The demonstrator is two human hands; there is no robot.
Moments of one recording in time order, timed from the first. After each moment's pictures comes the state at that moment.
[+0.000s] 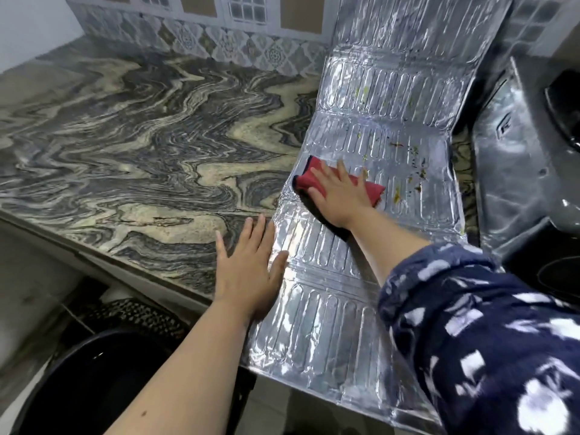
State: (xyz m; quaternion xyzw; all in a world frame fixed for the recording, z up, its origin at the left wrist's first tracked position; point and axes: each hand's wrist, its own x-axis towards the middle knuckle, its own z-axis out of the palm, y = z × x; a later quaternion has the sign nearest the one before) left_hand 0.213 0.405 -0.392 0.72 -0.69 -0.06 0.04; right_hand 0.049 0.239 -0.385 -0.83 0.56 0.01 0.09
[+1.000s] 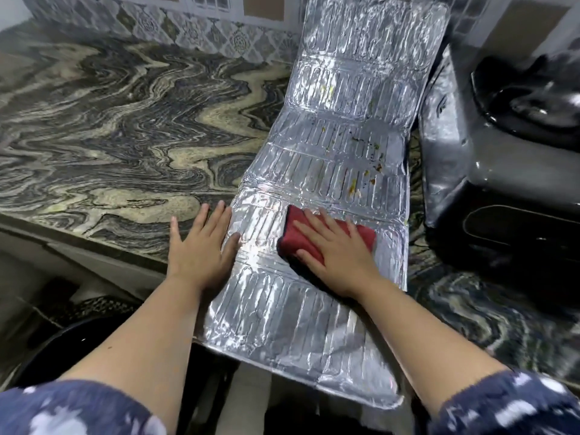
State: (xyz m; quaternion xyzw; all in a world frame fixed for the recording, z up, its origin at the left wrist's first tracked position) left_hand 0.245 0.424 -0.395 0.71 -0.70 -0.04 0.00; right_hand -0.010 0.408 -0.382 -0.85 0.52 0.00 0.09
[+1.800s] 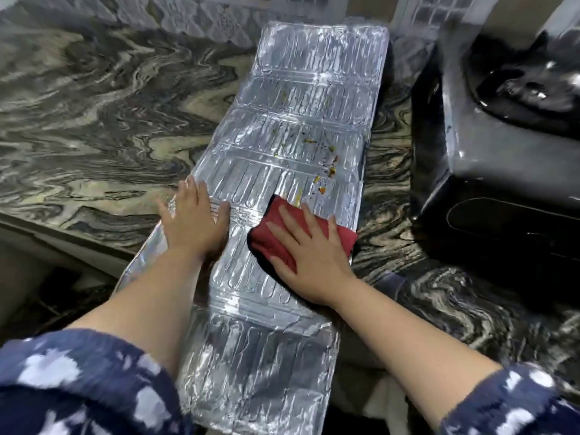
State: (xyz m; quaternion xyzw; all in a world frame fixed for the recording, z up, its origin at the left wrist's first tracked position) left_hand 0.216 0.380 -0.395 0.80 -0.60 -0.04 0.02; right_hand -0.006 0.417 -0.388 -0.86 0.50 0.01 0.08
